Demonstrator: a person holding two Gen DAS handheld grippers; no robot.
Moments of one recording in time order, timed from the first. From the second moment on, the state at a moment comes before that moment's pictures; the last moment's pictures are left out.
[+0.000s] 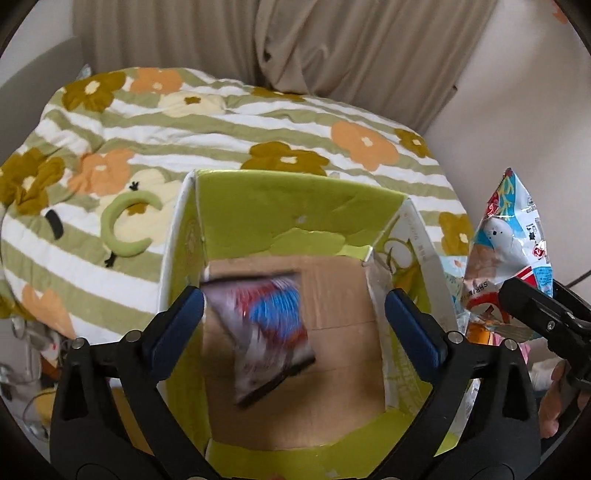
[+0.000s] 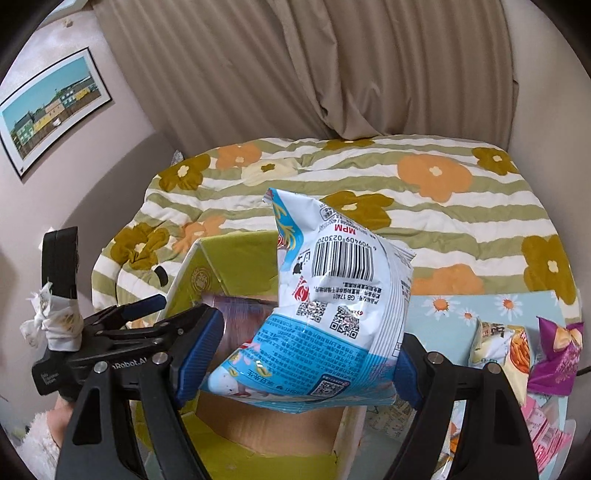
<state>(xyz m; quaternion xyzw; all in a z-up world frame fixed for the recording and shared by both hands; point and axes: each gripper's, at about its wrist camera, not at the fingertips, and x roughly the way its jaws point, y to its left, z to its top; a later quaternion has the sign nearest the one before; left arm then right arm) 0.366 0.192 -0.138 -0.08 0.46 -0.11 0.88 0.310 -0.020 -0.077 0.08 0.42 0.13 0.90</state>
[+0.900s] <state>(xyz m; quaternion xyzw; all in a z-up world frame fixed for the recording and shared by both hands) 0.298 0.224 -0.126 -0.09 0.46 -0.02 0.88 0.384 0.025 -0.119 0.06 0.52 0.20 0.83</state>
